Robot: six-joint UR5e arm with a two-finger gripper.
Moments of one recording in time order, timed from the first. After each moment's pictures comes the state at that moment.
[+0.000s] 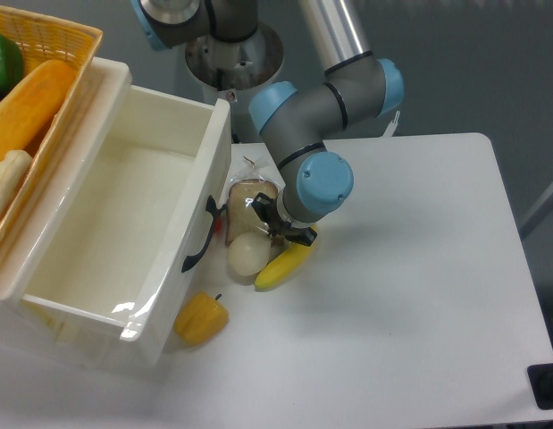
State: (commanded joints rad) arm 2.51 -1.94 -1.76 -1.32 1.48 1.07
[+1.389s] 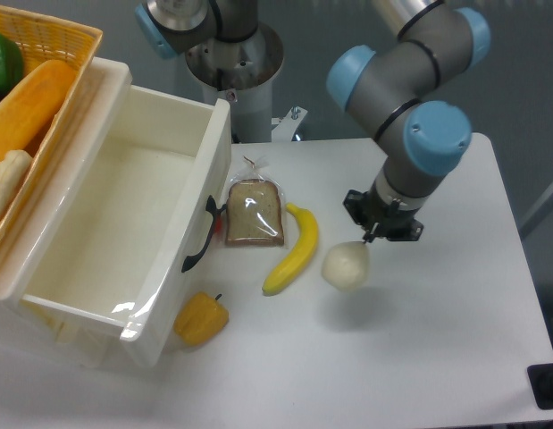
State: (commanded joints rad) arm 2.69 -2.00 -1.35 -1.46 1.55 1.24
